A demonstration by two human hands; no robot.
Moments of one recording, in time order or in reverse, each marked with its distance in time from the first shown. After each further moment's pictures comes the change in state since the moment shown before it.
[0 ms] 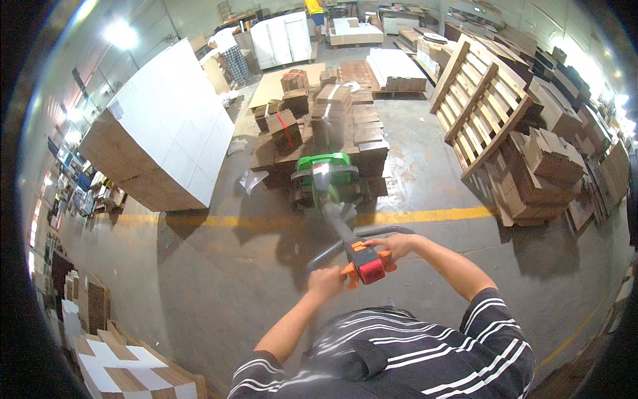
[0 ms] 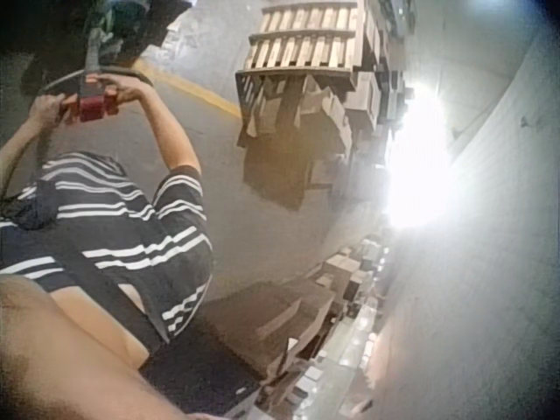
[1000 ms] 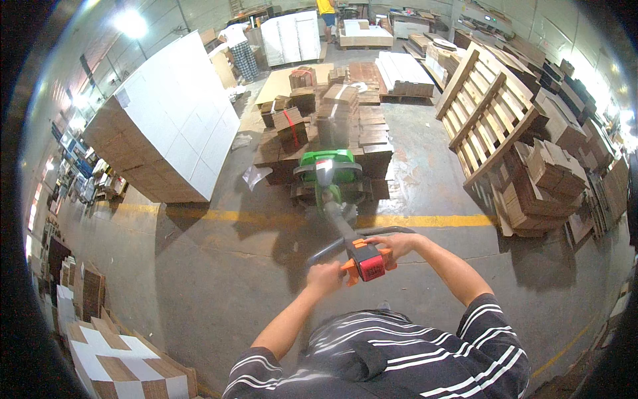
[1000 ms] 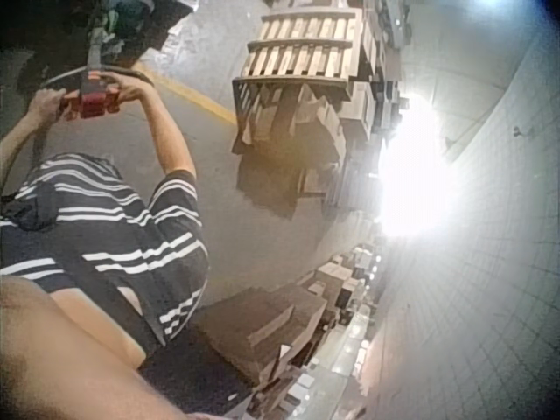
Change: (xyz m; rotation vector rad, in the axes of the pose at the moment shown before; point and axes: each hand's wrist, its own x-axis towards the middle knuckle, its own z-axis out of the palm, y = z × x) left_hand -0.037 -0.013 -0.018 0.032 0.086 0.040; right_hand 0.001 -0.046 0.010 0.057 -0.010 -0.005
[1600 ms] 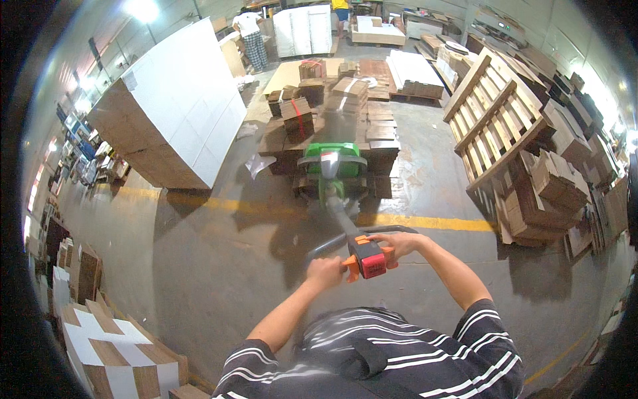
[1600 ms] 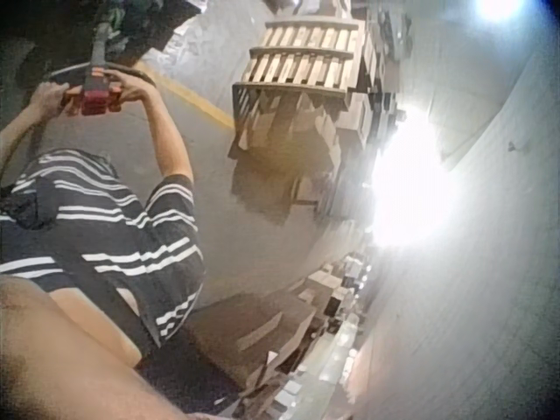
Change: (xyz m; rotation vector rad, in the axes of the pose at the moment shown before) left_hand -0.026 -0.008 -0.004 -0.042 -0.063 -0.031; right_hand 0.000 -0.024 0.017 -0.004 0.005 0.008
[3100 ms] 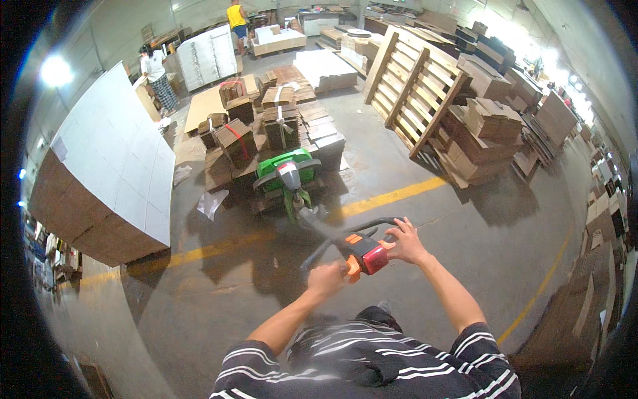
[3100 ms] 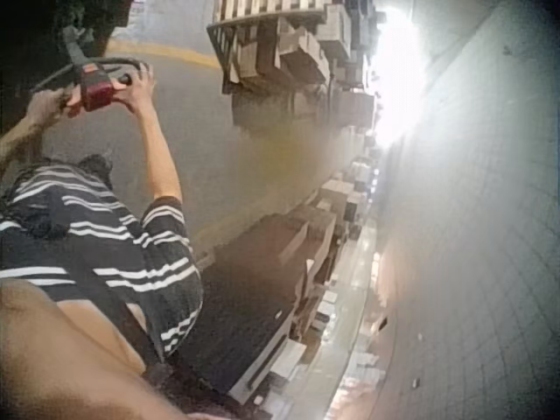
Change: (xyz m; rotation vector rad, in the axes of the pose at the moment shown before) left_hand -0.079 -0.098 -0.088 -0.209 -0.159 0.334; right_hand 0.011 -0.150 0.170 -0.138 0.965 0.687
